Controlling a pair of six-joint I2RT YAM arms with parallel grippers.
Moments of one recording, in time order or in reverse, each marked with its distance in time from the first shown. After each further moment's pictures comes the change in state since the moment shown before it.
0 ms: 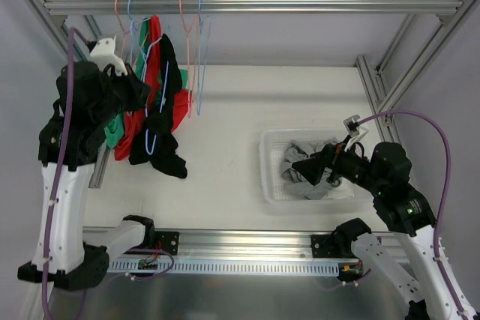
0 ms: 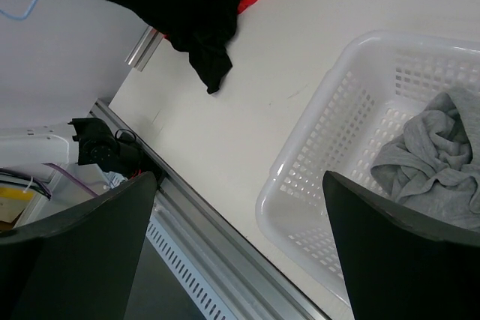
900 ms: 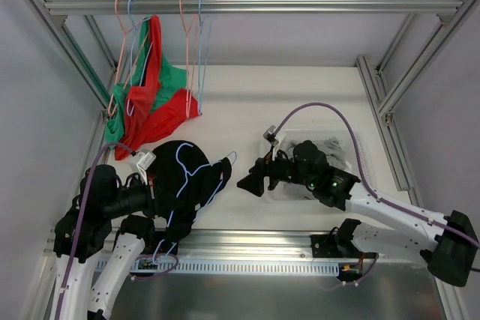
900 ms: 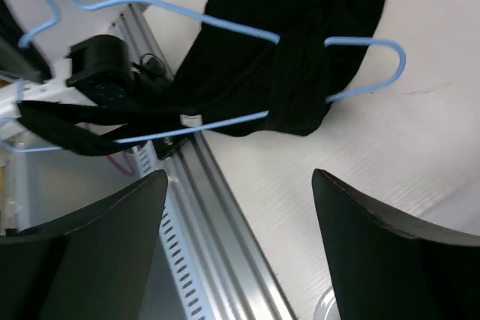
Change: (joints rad) left arm -0.031 -0.780 -0.827 -0.240 0.638 -0.138; right arm 0.518 0.418 -0.241 0.645 0.118 0.042
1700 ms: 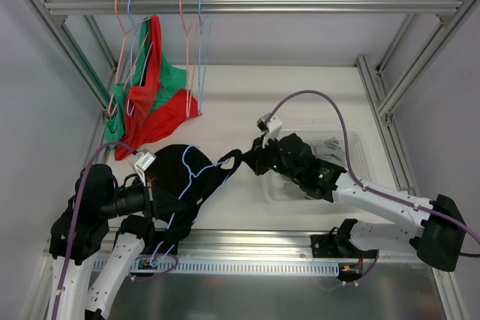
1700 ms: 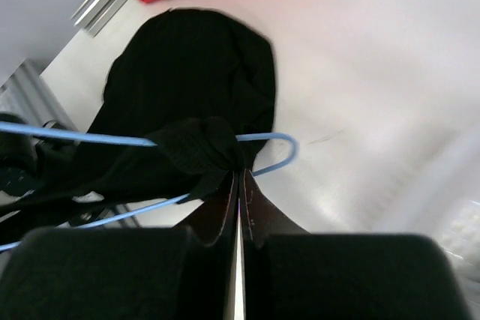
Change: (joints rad) left arm -0.018 0.011 0.047 0.029 0.118 -0.023; right arm 0.074 0.216 0.119 0.063 0.330 -0.085
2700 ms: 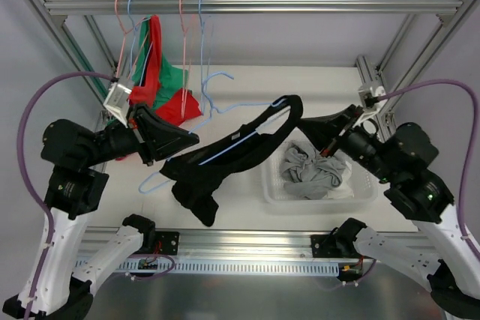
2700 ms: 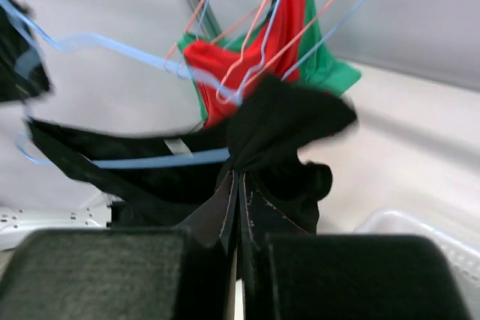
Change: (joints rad) left arm -0.087 0.372 0.340 0.874 0.126 -0.336; right arm -0.223 -0.434 0.404 -0.436 -0.114 -0.025
